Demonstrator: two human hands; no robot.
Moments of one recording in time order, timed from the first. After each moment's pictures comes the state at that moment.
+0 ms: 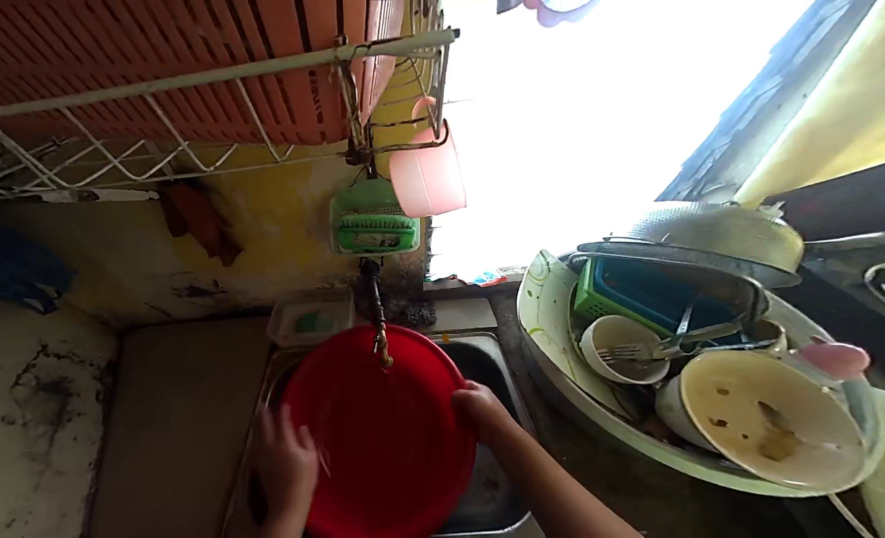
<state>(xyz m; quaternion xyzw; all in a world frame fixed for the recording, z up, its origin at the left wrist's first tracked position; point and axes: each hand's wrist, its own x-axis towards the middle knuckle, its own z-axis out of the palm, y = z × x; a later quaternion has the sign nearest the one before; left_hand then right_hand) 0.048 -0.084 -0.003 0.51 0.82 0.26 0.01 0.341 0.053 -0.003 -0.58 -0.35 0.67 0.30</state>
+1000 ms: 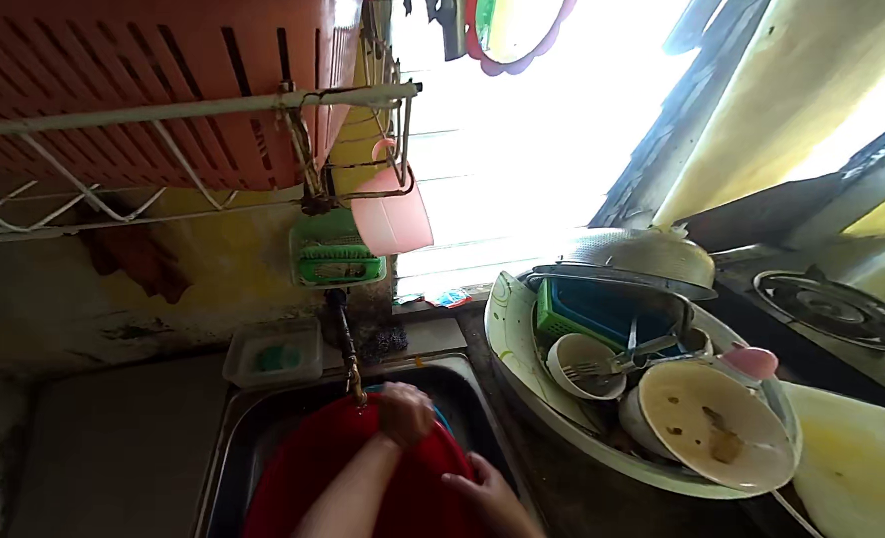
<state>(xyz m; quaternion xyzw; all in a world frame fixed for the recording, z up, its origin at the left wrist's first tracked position) 0.200 0.083 -0.046 0.81 0.50 0.30 -0.02 0.369 -0.037 0.000 -0.59 -0.42 0.60 0.34</state>
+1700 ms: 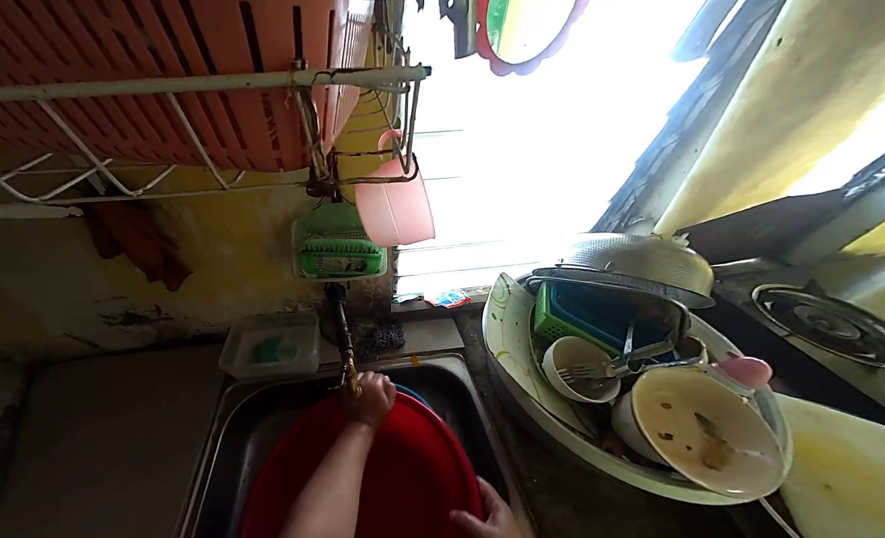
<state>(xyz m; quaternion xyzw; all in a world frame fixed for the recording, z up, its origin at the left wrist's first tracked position) 0.169 0.099 -0.045 0.72 0.66 0.24 -0.02 0.383 -0.073 0.000 -0.59 -0.42 0.59 0.36</state>
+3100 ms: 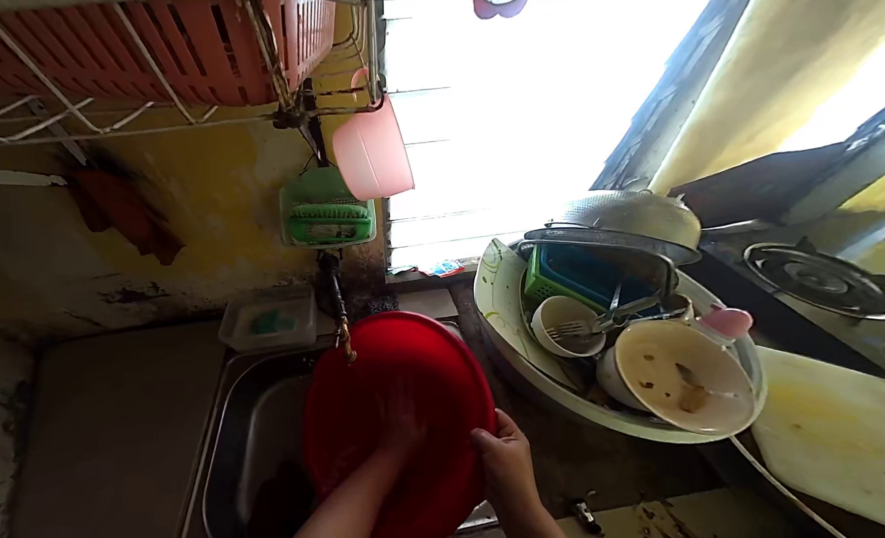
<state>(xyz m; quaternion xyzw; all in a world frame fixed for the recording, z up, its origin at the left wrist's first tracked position) 0.217 0.008 -0.120 0.76 0.61 0.16 0.15 0.374 -0.052 0.025 -0.60 -0.27 0.50 0.57</state>
